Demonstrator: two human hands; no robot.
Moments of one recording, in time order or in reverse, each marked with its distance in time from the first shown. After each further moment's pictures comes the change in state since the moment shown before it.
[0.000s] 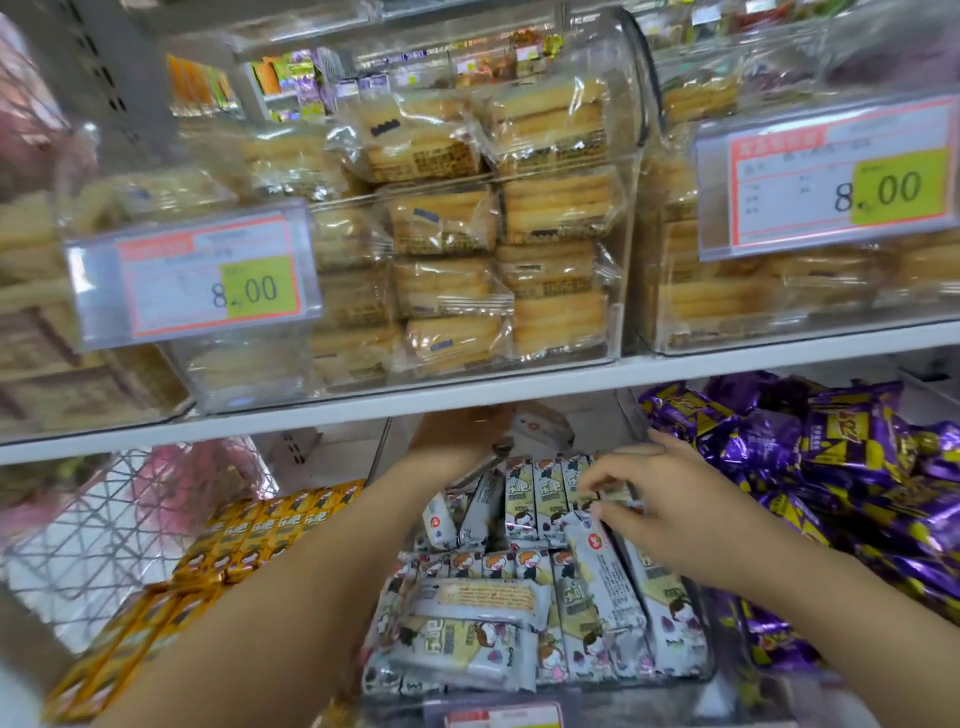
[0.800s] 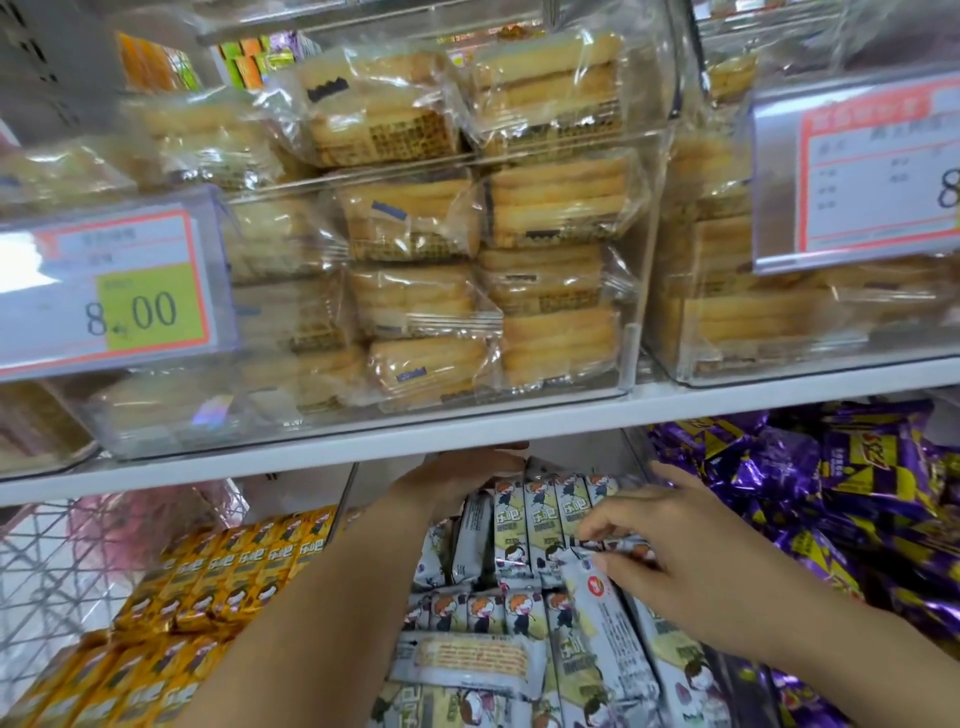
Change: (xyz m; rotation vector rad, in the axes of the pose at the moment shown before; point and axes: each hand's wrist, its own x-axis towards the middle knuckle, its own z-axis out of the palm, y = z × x) left_hand 0.067 -0.055 0.048 -0.320 -0.365 -0.227; right_hand 0.004 0.006 0.002 0.000 -0.100 0.038
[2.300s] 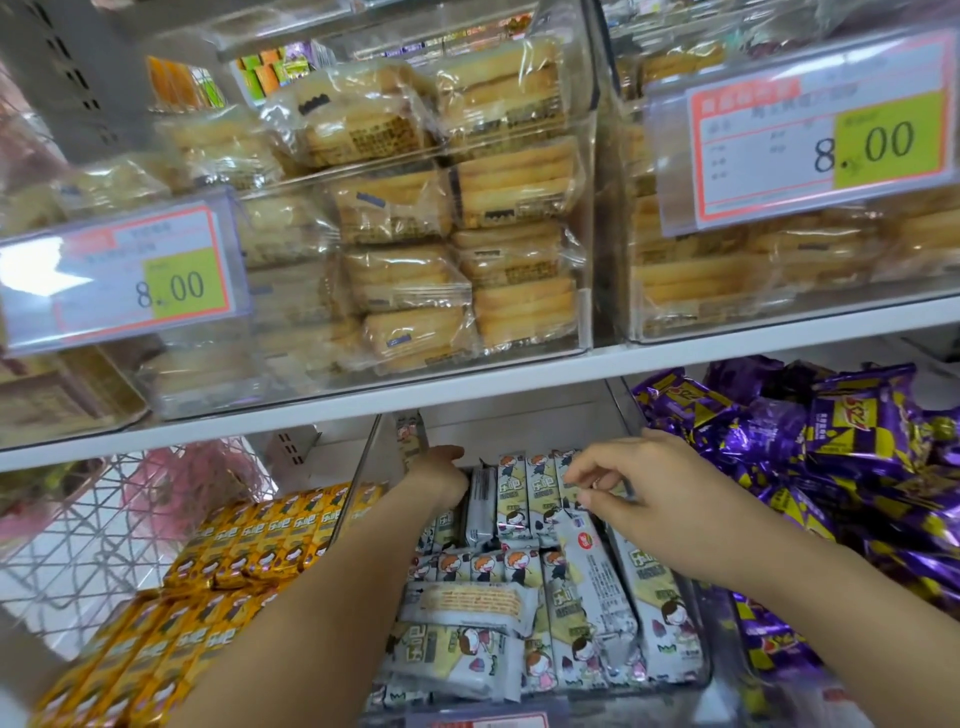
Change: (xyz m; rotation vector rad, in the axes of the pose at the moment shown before) left_hand -0.041 -0.019 -0.006 0.449 0.344 -0.174; right_hand 0.001 -0.004 -0.001 0.113 0.116 -0.008
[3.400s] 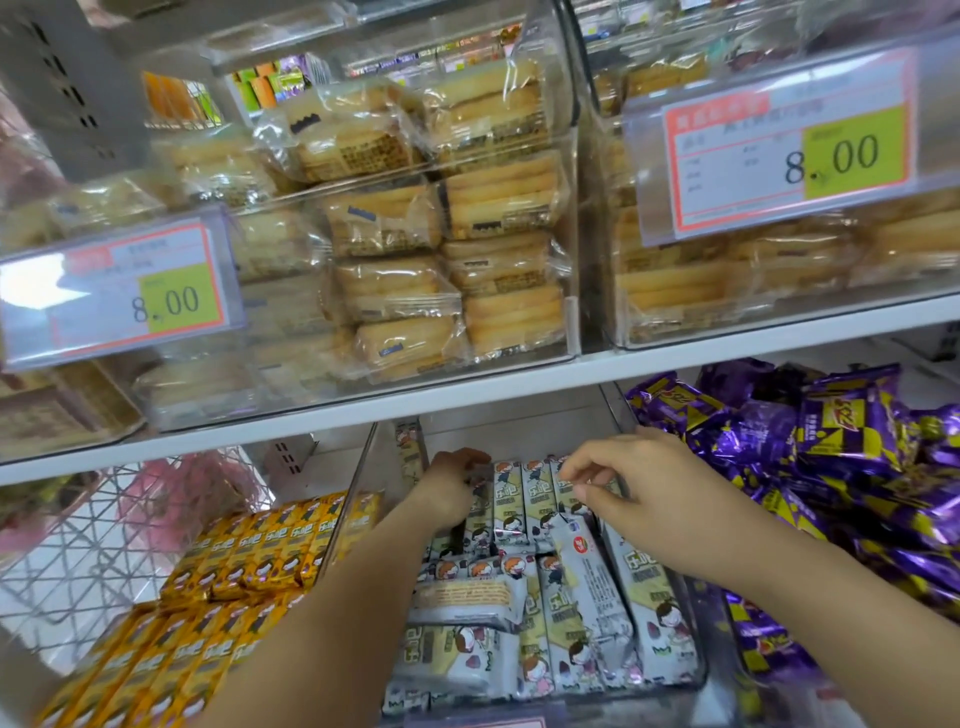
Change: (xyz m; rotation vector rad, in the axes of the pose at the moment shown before) left_hand -0.008 0.004 0.007 -0.015 -0.052 0.210; right_hand -0.001 -0.002 -0.003 0.008 0.035 0.006
